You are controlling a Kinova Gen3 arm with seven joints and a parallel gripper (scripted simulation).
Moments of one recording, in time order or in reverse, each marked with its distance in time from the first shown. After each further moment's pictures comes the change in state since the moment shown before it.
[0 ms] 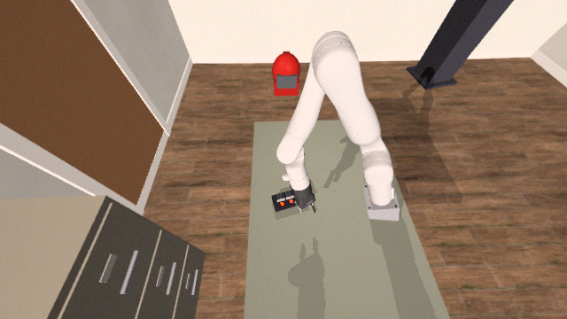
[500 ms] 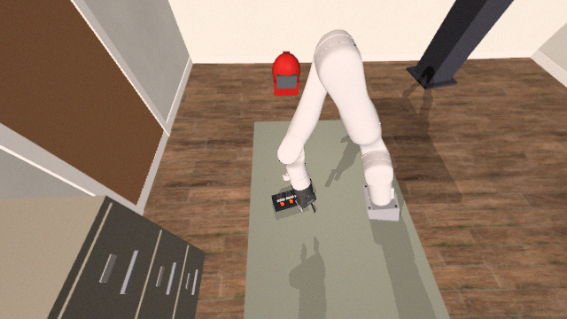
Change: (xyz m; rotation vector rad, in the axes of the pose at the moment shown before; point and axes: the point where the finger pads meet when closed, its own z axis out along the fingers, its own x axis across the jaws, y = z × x) arm 0.004 0.000 -0.003 0.014 0.014 -0.016
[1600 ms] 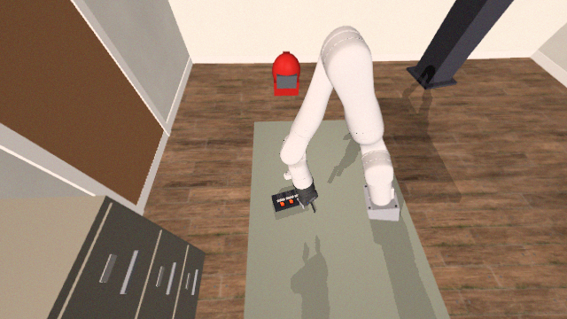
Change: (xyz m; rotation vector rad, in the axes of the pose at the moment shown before) arm 0.012 -0.003 -0.009 0.049 0.034 -0.046
